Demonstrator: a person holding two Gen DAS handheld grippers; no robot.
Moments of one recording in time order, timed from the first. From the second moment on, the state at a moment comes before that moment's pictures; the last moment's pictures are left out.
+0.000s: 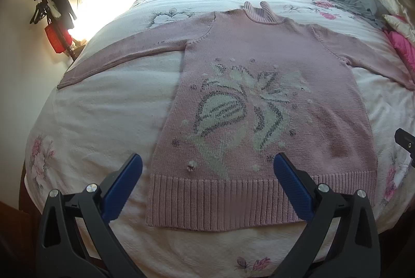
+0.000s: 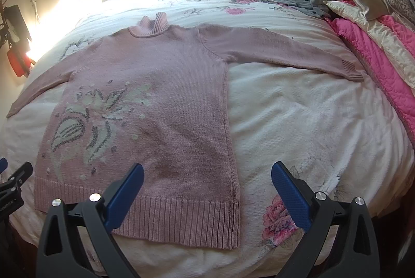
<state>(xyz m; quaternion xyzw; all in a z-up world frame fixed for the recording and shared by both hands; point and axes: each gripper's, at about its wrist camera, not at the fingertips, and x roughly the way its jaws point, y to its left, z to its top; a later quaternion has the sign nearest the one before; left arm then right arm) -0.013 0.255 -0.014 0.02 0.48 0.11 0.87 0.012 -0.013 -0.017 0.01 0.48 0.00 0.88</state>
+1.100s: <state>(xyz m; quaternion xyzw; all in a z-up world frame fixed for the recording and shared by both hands) 0.230 0.096 -0.041 0.01 0.46 0.01 0.89 0.228 -0.339 -0.057 0.15 0.50 -0.17 0.84</state>
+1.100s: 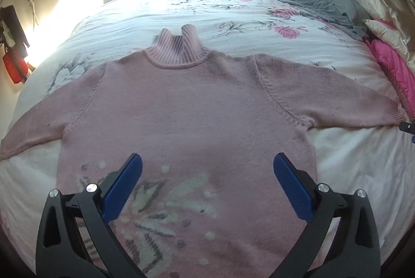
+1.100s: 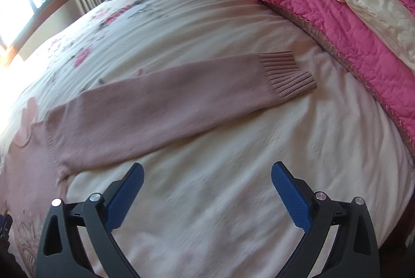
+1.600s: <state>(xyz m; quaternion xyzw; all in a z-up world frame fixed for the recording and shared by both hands) 0.316 0.031 -0.085 0.00 0.49 0.00 0.87 0.286 -0.491 -0.123 0.26 0.53 -0.21 0.78</state>
